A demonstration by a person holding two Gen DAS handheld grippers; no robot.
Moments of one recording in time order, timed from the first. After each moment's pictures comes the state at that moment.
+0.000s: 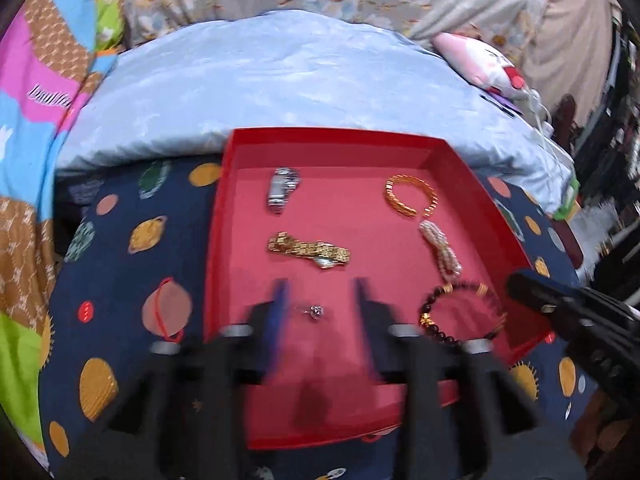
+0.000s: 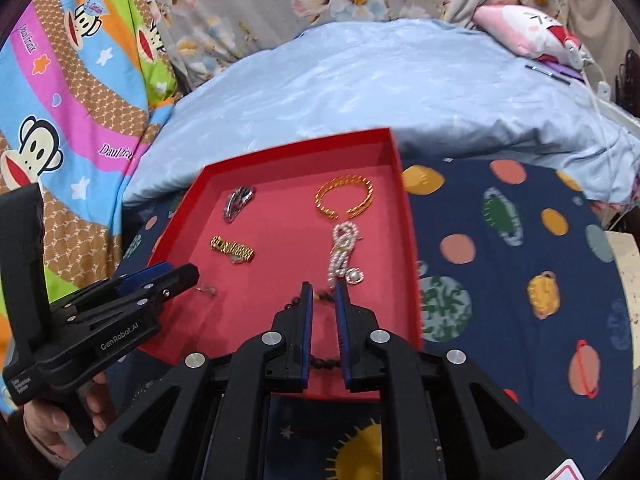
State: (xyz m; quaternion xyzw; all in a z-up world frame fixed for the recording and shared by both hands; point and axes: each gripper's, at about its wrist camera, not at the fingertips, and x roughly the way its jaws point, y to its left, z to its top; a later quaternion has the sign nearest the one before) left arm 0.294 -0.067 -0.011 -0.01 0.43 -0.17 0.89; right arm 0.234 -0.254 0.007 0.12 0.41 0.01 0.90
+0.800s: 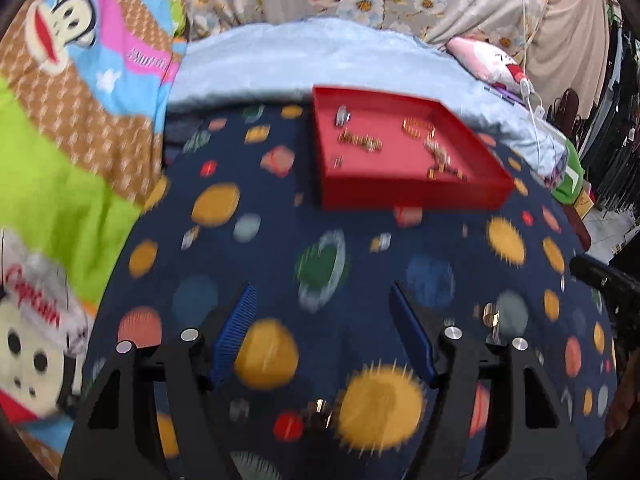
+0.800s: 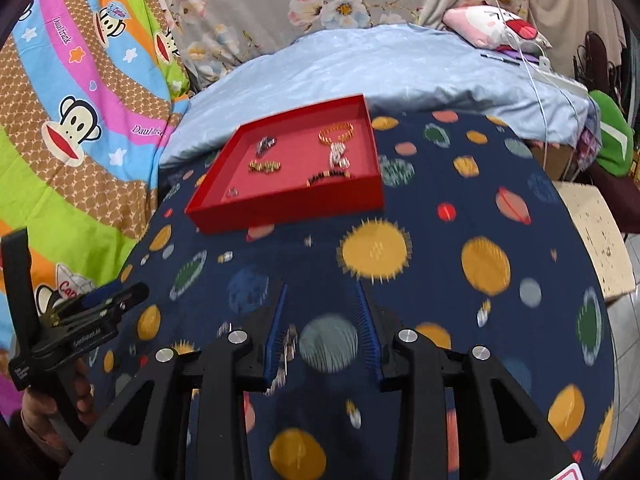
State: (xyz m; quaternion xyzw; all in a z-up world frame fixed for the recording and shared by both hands) left arm 0.113 0.027 -0.004 0.00 0.43 -0.13 0.89; right arm 0.051 -0.229 0.020 0.14 0.41 -0.01 0.90
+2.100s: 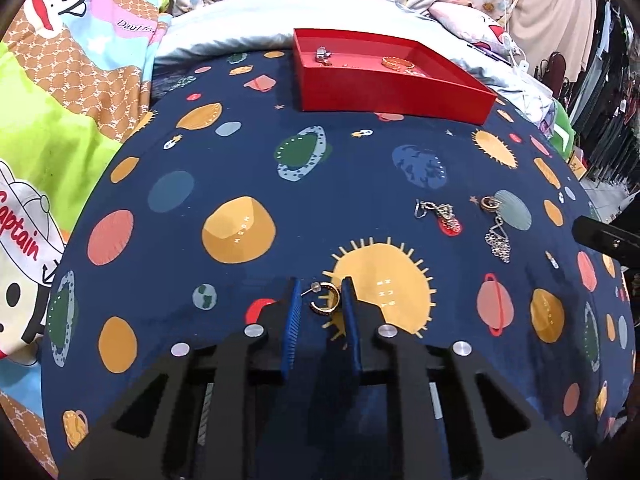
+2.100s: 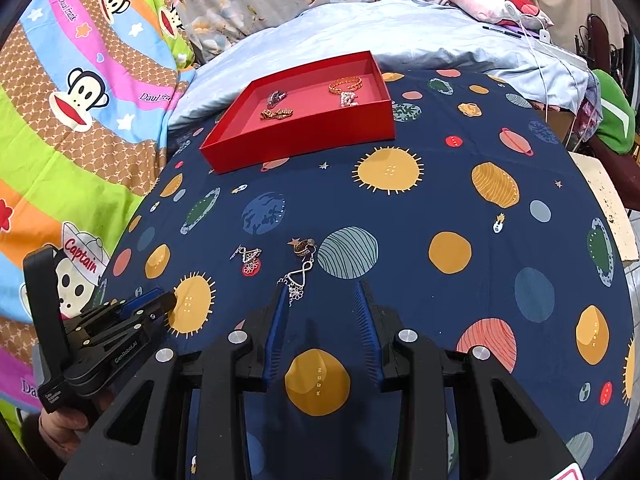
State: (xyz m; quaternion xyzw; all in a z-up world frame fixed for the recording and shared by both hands) left arm 0.059 0.022 -0.053 0.02 0.46 -0.16 0.87; right arm 0.011 -0.205 -0.007 0.14 0.45 0.01 0.88
